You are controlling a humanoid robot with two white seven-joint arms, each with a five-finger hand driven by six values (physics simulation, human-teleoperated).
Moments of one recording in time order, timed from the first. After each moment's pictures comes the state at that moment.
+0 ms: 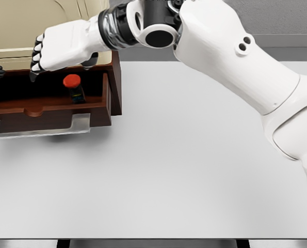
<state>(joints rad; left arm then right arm) -0.70 1.56 -0.96 -1.62 1.00 -0.58 -0.61 -1.40 -0.05 1.04 -1.18 0.50 -0.61 0.61</state>
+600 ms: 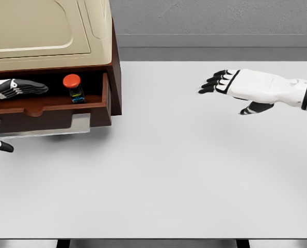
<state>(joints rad) -0.70 1.46 -0.95 -1.76 0.93 -0.61 -0.61 -0.58 -0.85 0.45 -1.60 0.29 -0.62 0.61</state>
